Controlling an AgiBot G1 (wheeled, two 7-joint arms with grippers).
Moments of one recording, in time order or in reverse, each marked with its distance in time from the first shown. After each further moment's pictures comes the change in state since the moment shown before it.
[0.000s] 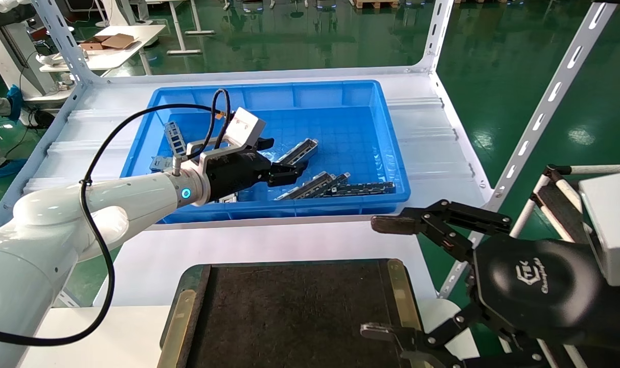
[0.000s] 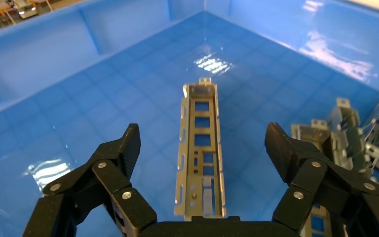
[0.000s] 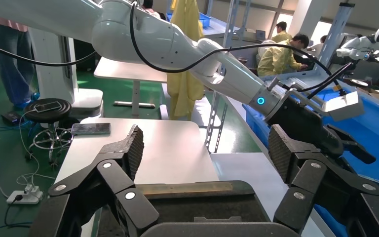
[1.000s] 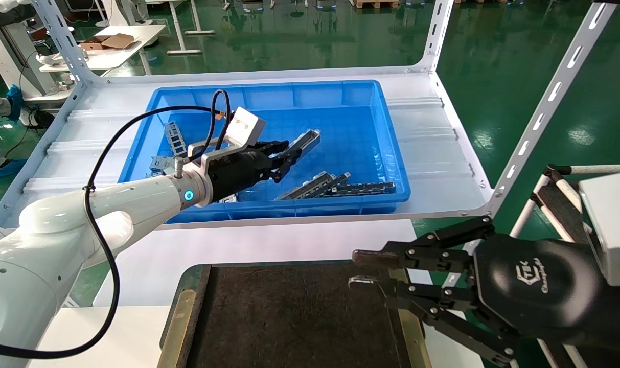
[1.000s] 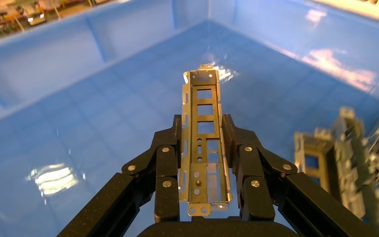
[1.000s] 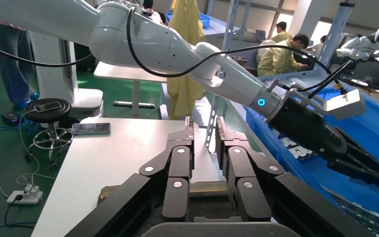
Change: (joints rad) left arm 0.019 -0.004 0.040 -0.034 -0.095 -0.031 0.021; right arm 0.000 0.000 -0.001 0.000 0.001 0.000 -0.001
